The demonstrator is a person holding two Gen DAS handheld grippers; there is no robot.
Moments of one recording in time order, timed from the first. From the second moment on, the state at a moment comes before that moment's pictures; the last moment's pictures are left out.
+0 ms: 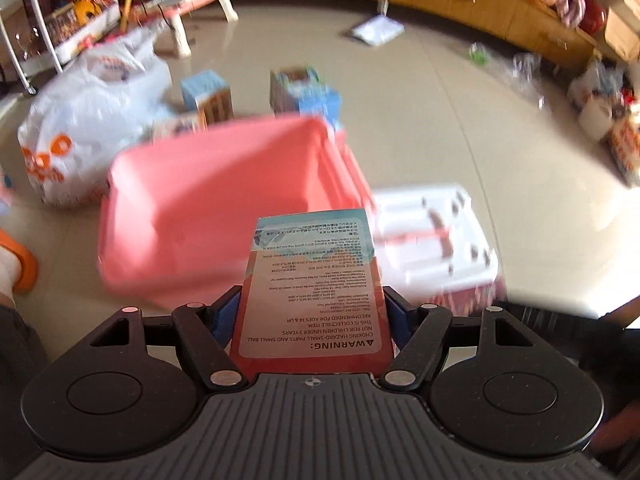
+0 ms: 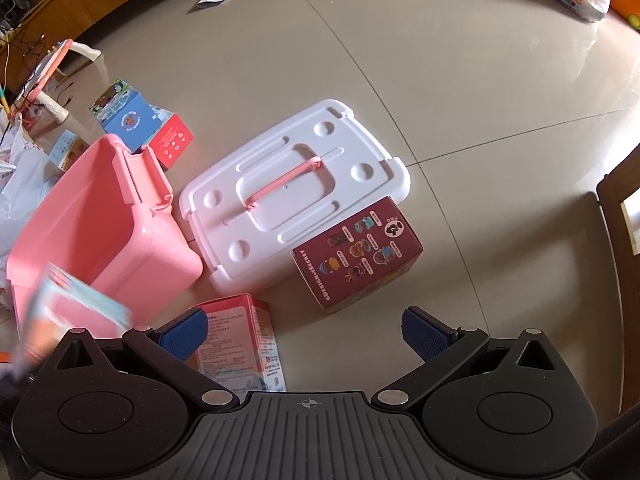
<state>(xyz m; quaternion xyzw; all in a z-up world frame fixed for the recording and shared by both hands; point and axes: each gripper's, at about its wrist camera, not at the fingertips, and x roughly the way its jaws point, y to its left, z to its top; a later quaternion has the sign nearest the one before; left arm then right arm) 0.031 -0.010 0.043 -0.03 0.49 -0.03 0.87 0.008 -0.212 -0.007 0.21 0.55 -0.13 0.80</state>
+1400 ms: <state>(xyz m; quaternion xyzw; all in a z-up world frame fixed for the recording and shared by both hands) 0.191 0.083 -0.100 0.05 0.54 0.06 0.84 0.033 -0.199 -0.059 0.18 0.61 -0.11 0.77</state>
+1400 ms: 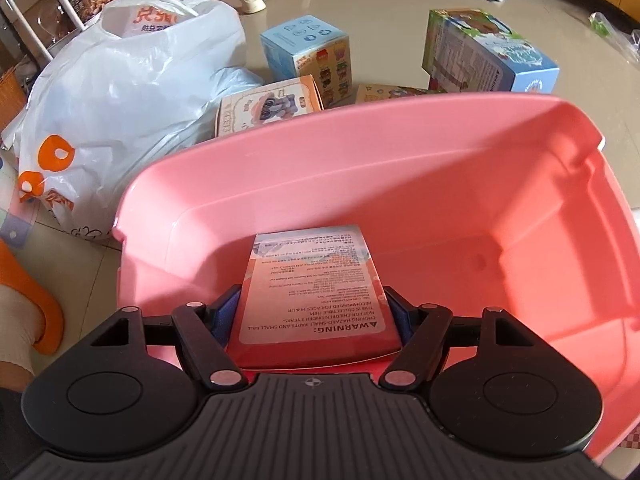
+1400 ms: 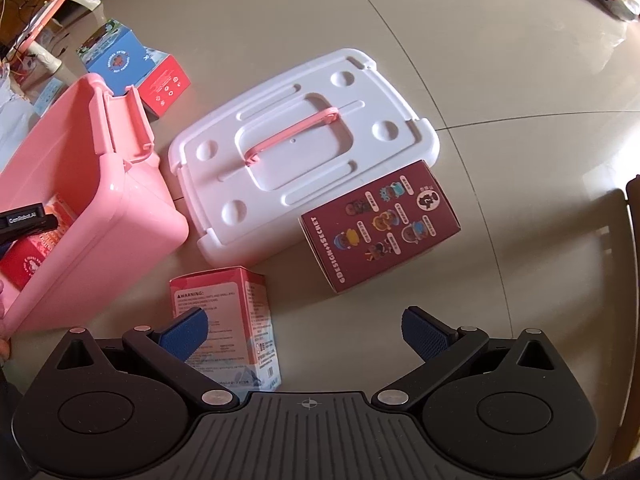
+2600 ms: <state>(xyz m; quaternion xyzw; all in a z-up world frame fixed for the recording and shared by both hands) 0.184 0.068 -0.052 0.05 0.58 0.08 0.81 0.032 -0.199 -0.053 0.17 0.61 -0.10 0.77</state>
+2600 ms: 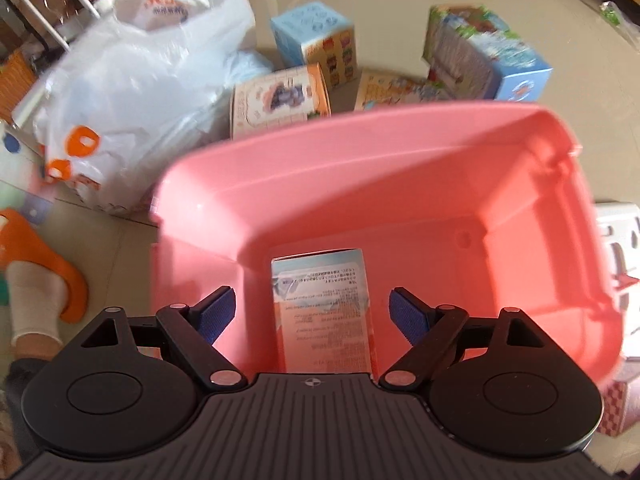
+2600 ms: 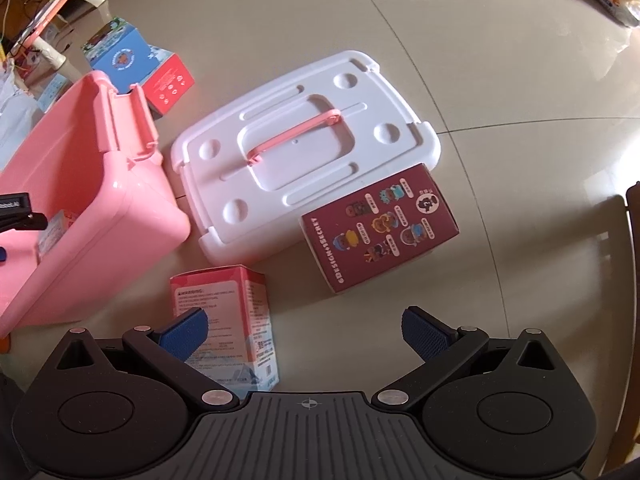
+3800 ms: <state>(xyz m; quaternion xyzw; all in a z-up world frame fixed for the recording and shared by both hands) 0.079 0.039 0.092 0.06 0.47 0.03 0.88 -0.009 -0.166 -0.001 0.13 0.51 -0.03 0.85</state>
